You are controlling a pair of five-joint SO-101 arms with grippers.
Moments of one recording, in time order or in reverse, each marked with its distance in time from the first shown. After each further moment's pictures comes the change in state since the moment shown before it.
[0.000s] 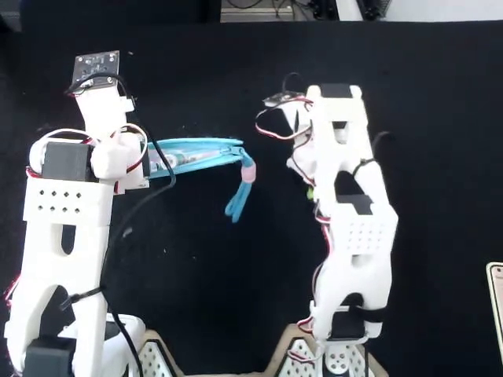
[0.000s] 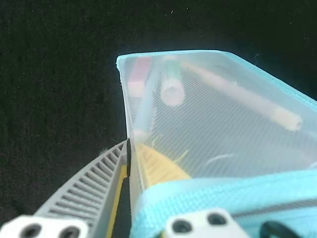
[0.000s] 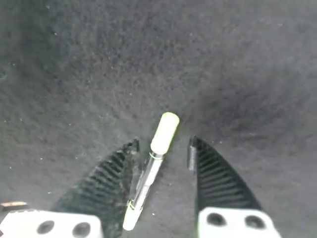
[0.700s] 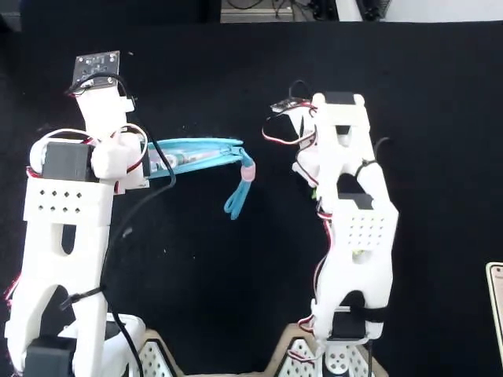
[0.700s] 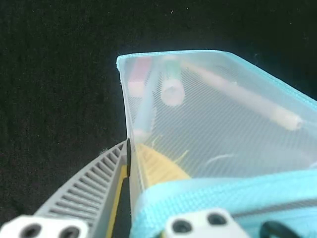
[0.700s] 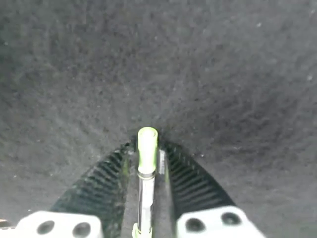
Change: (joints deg) left arm 0.0 0.0 0.0 0.0 0.0; right arm 1.8 1.7 4.4 -6.7 0.4
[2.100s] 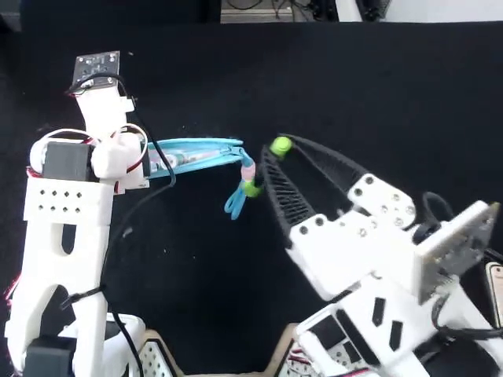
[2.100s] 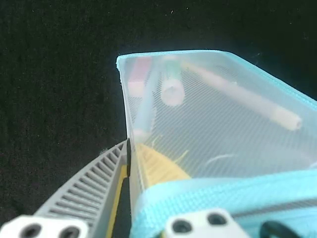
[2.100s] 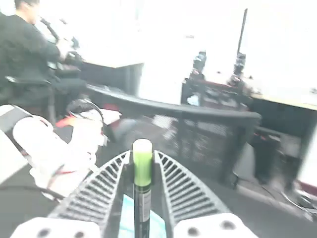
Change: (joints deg) left arm 0.0 0.0 0.0 0.0 0.0; right arm -33.7 -109.5 34.0 -27.4 -35.0
